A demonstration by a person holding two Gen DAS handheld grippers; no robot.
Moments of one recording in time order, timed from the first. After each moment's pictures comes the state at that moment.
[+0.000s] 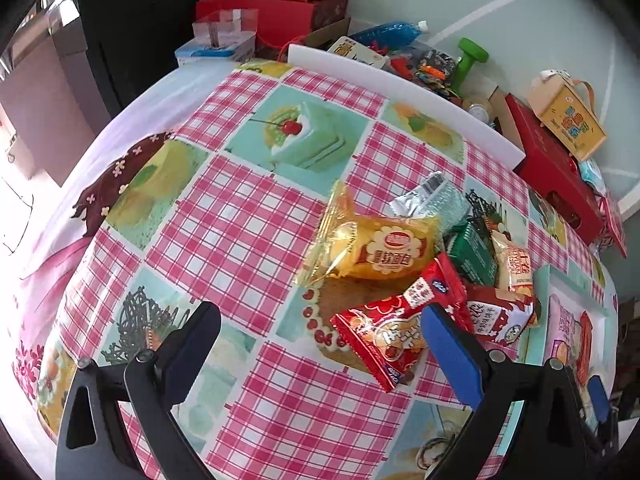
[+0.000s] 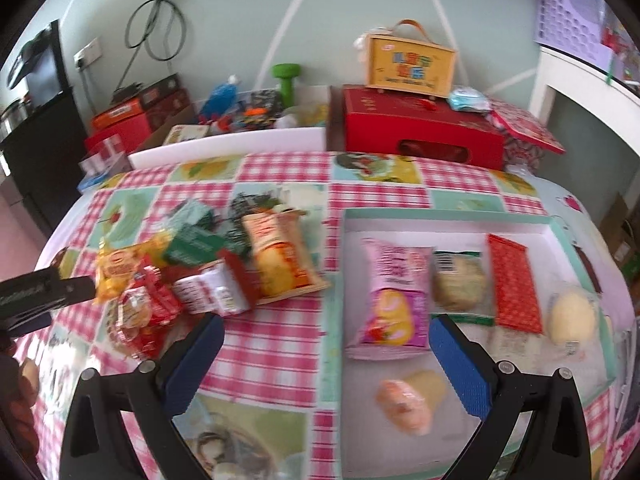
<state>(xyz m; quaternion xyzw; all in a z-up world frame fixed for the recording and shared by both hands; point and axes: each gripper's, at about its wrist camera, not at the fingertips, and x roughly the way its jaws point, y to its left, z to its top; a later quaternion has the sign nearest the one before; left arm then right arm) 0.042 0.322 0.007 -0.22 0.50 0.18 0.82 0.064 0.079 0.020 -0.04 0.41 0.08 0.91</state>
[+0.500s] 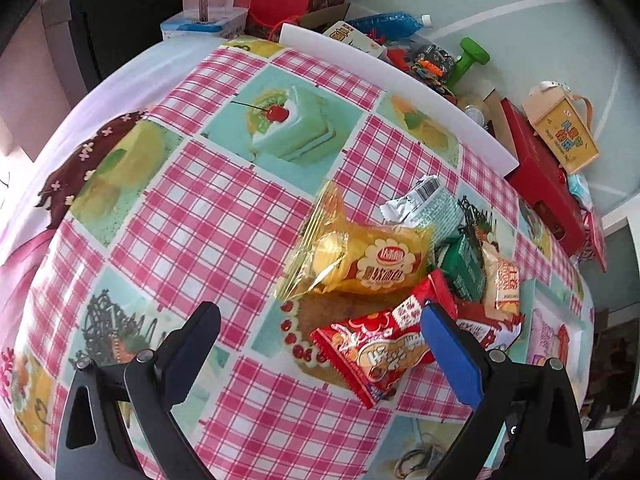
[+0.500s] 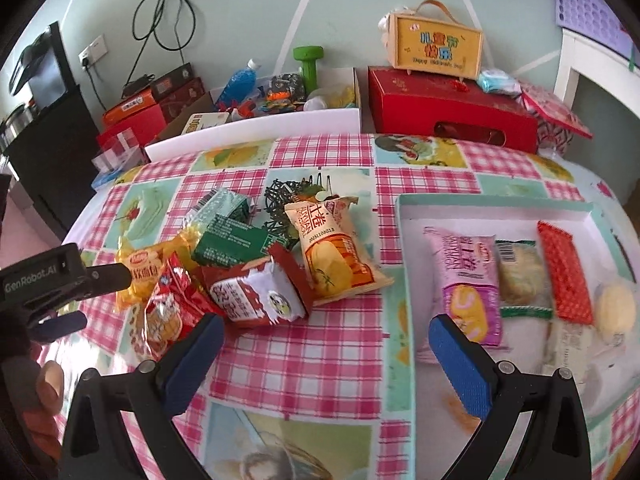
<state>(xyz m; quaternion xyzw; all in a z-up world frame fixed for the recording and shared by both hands) 0.060 0.337 -0.006 -0.27 0.51 0.14 0.80 0.082 0.110 0.002 -0.01 0.44 0.10 0.89</state>
